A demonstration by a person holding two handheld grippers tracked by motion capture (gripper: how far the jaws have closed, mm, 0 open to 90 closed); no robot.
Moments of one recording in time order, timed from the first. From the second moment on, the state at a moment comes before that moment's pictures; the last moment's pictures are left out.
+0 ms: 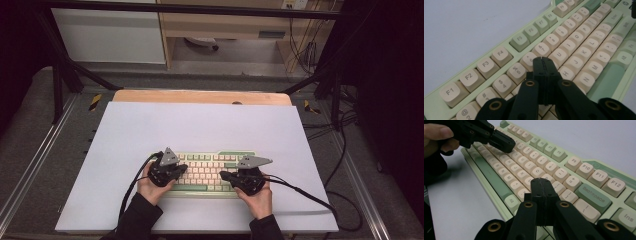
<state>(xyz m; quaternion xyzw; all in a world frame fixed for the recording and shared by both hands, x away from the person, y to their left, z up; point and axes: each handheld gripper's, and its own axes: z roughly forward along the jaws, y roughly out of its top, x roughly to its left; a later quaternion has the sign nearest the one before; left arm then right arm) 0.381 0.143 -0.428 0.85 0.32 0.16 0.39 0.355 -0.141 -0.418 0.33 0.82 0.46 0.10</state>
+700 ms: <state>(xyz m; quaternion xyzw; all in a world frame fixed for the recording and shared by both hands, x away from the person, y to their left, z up) 0.370 0.167 -0.416 0.84 0.33 0.16 0.41 0.355 -0.141 -0.419 0.33 0.81 0.46 0.10</state>
